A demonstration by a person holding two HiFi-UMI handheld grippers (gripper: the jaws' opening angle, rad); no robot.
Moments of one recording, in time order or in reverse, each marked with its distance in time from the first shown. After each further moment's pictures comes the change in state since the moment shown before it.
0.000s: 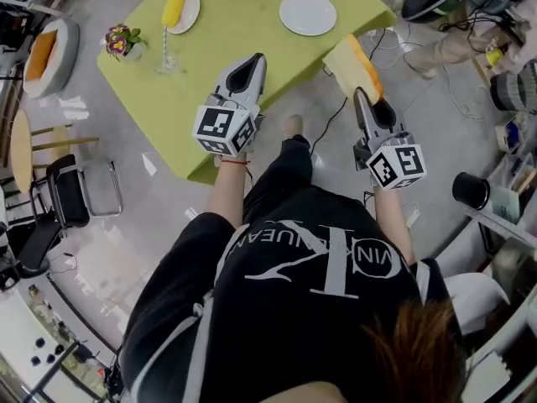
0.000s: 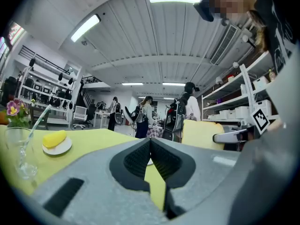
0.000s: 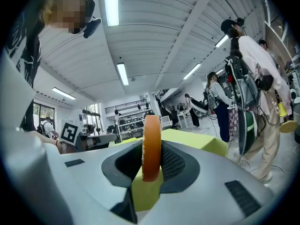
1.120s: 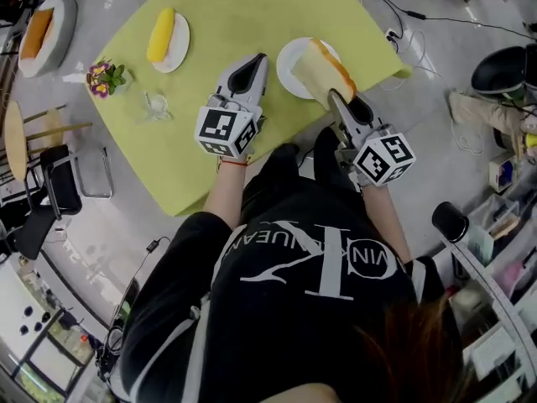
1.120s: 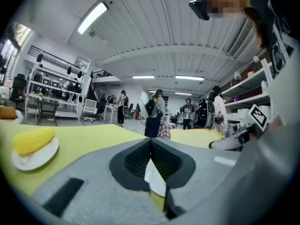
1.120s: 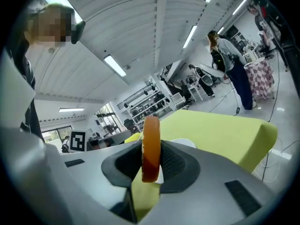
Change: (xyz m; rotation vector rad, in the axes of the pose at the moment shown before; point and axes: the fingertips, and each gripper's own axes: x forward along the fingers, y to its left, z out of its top) left arm 0.155 0.098 -0.009 -0.057 0.073 0.117; right arm 0.195 -0.069 -0.009 0.246 0.245 0.232
